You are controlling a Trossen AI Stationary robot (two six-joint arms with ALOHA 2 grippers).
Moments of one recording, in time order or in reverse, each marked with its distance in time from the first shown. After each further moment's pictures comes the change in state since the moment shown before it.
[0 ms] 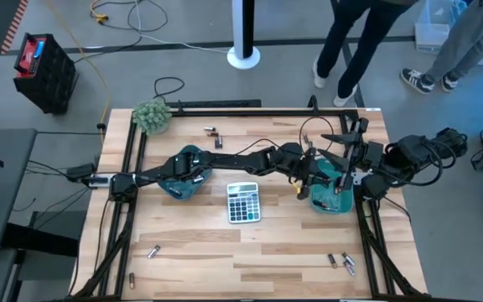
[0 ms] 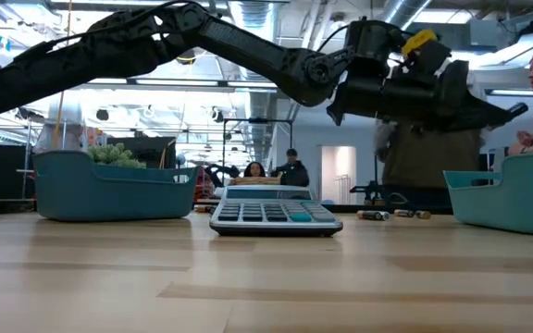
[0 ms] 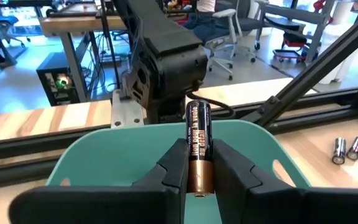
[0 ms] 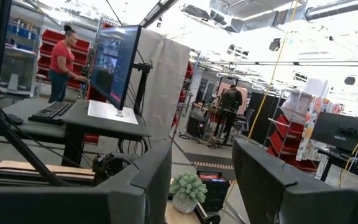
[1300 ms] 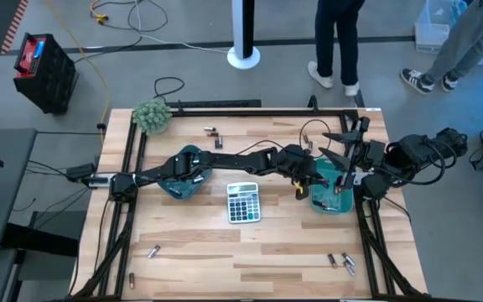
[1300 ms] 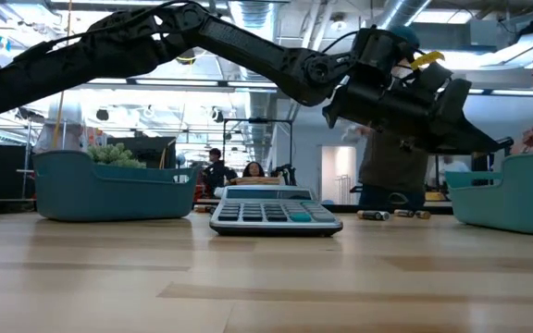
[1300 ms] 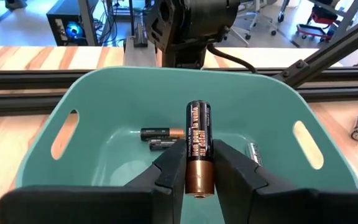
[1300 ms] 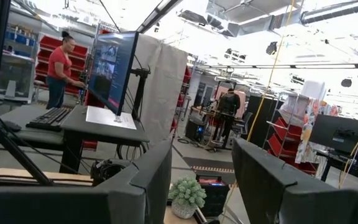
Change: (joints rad) left arm 0.000 0.000 0.000 -0.160 -0.081 -0.061; right arm 0.000 0.000 0.000 0.029 0.001 -0.008
